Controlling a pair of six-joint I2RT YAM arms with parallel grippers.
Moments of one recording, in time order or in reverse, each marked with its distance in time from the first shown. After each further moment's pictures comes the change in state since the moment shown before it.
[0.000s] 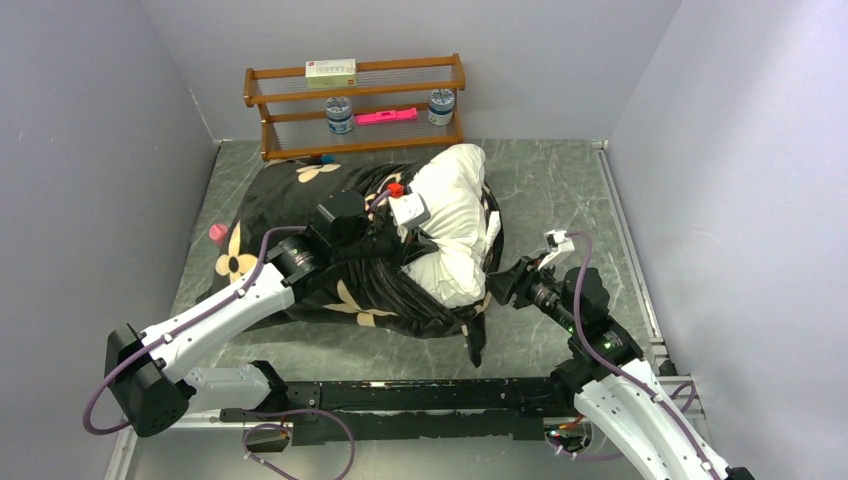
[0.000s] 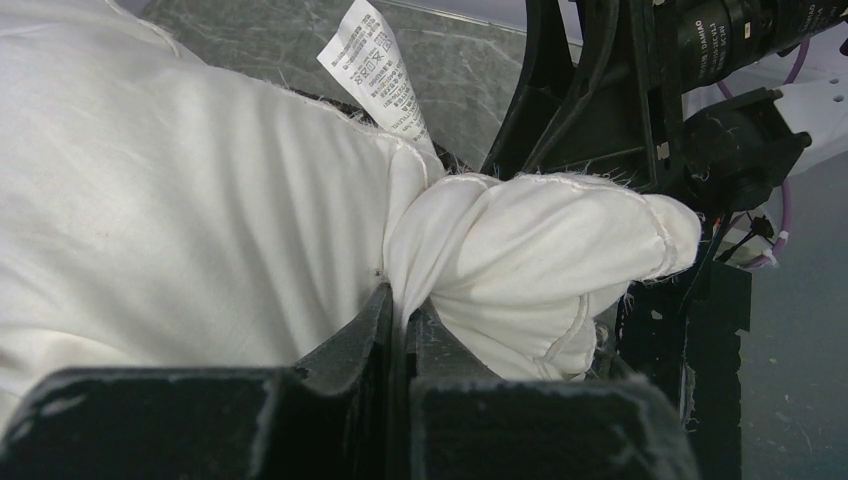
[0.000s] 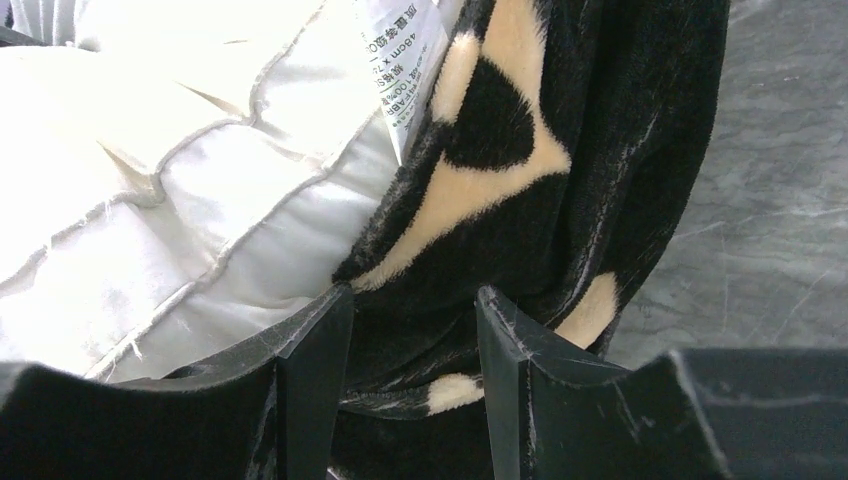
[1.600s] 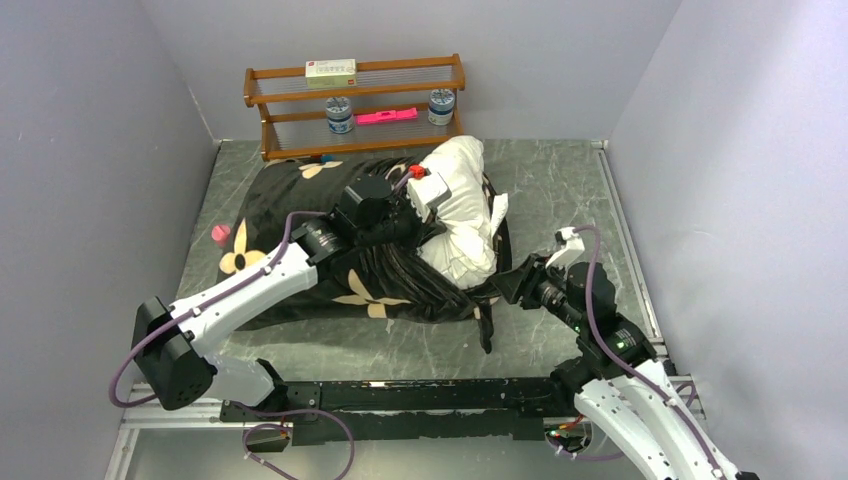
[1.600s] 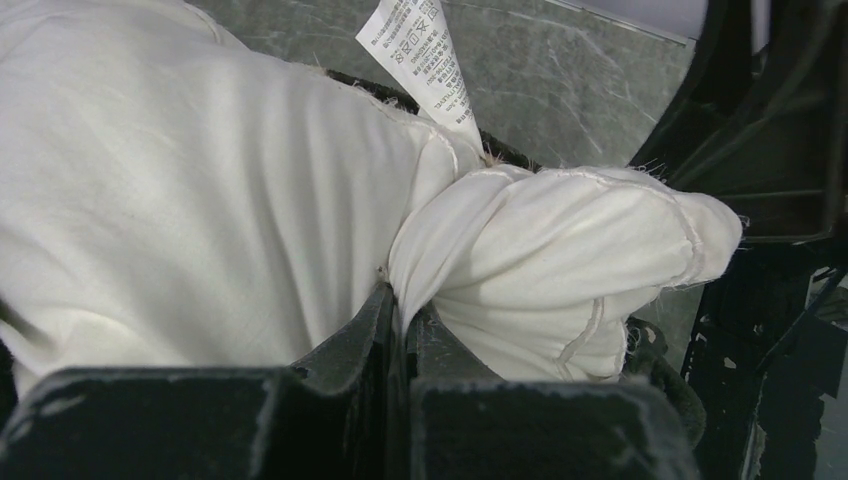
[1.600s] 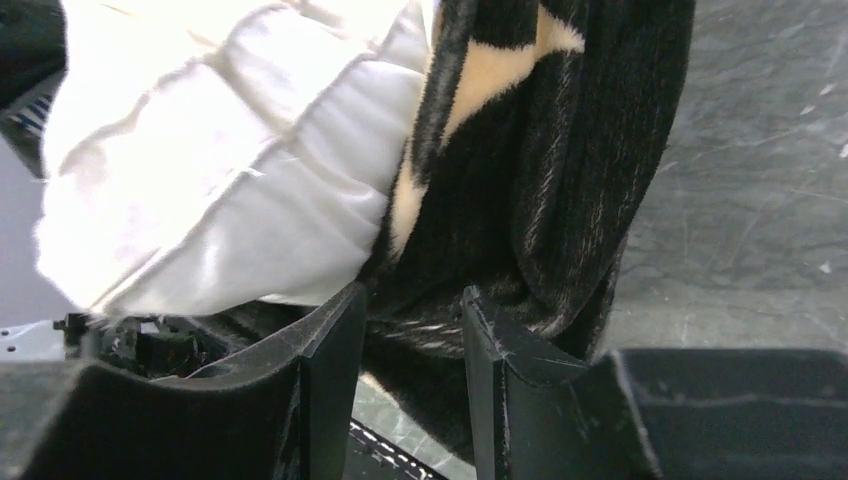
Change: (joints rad) left arm -0.018 0.170 0.158 -0.055 -0.182 -0.003; right arm 0.010 0.012 0.154 -0.256 0.105 0.039
